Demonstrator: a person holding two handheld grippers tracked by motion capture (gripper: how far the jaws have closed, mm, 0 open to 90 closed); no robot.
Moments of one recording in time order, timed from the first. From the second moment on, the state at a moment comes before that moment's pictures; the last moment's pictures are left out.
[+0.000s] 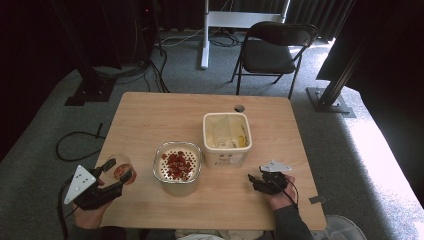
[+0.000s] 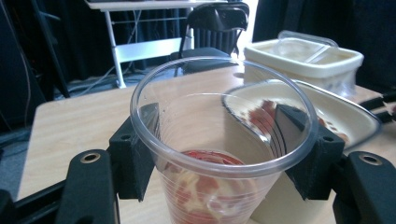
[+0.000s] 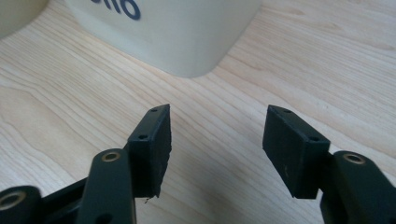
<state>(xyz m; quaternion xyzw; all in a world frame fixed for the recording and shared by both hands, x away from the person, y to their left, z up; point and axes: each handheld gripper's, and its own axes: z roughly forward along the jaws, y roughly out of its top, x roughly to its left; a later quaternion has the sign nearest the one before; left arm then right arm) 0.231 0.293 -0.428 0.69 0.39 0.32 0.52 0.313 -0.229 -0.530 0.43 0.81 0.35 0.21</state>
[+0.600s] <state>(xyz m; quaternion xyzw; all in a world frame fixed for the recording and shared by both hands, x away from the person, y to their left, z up) 0.306 0.279 -0.435 0.71 0.39 0.30 0.50 0.313 -0.232 -0.535 0.43 0.81 0.35 0.21</state>
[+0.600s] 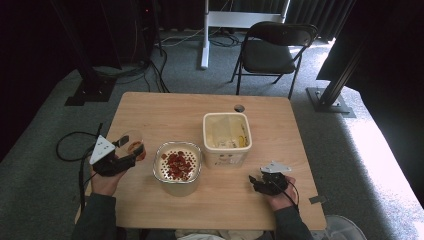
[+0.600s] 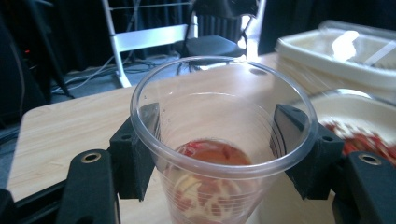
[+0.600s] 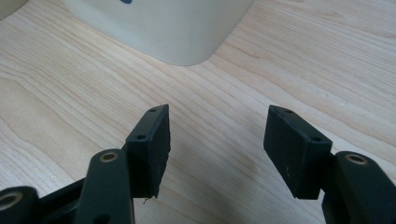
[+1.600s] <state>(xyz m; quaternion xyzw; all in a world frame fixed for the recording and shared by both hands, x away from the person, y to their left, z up) 0.306 0.304 -0.432 0.70 0.40 0.30 0.51 0.312 -0.228 -0.538 0.42 0.81 0.34 0.20</state>
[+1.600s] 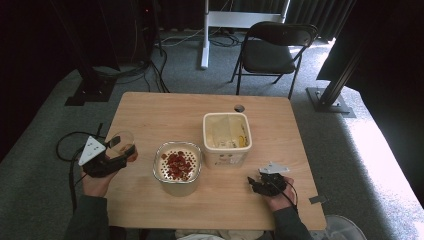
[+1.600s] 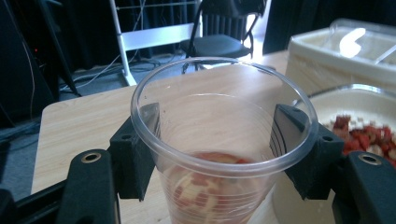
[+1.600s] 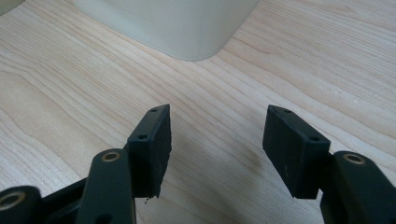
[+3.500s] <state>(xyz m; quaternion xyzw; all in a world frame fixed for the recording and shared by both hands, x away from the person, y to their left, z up) 0.297 0.182 -0.398 0.82 0.12 0.53 0.17 0.311 -0.224 -0.540 0.42 0.82 0.33 0.21</state>
